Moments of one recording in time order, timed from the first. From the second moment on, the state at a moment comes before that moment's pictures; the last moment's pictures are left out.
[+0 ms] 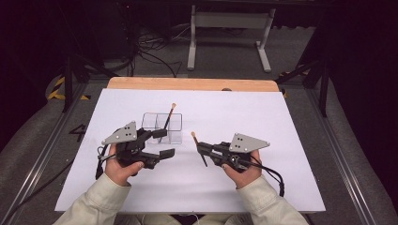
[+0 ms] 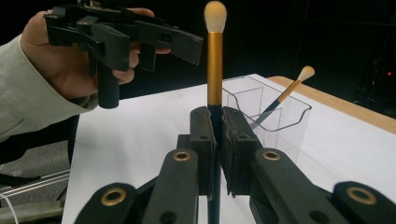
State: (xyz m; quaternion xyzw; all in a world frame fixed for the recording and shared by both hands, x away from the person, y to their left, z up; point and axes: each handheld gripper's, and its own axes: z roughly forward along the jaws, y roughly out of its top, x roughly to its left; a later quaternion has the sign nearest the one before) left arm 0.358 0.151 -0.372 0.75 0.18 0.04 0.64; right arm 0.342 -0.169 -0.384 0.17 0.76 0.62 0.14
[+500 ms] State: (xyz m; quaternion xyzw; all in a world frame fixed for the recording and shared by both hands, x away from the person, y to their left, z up) left arm 0.363 0.134 -0.372 0.75 0.16 0.03 0.64; right arm 0.340 -0.163 -0.388 0.18 0.75 0.62 0.14
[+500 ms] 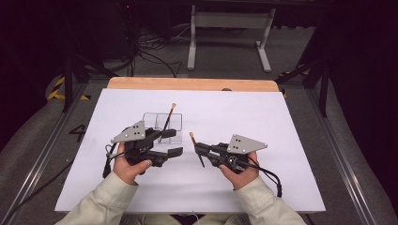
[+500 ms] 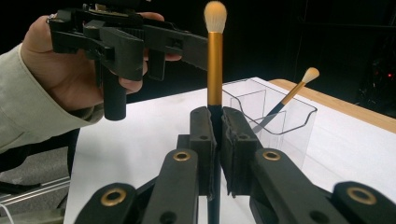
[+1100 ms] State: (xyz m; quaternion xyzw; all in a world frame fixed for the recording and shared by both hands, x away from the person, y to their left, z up) left arm 0.362 0.122 -0.373 0.74 0.14 0.01 0.66; right arm 0.337 -0.154 -0.393 0.17 0.75 0.62 0.13
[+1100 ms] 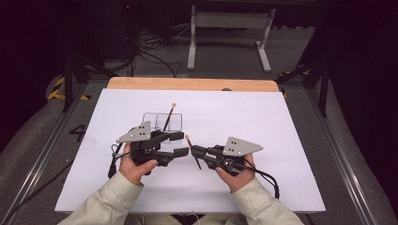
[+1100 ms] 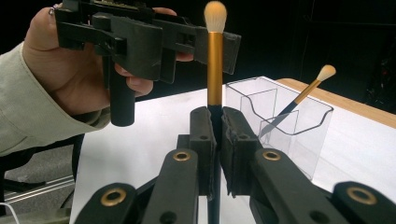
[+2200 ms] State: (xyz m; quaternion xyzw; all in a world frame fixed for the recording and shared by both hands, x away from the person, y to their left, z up) left arm 0.362 0.114 -0.378 0.73 0.14 -0.01 0.66; right arm 0.333 -0.148 -0.393 0.16 0.75 0.63 0.13
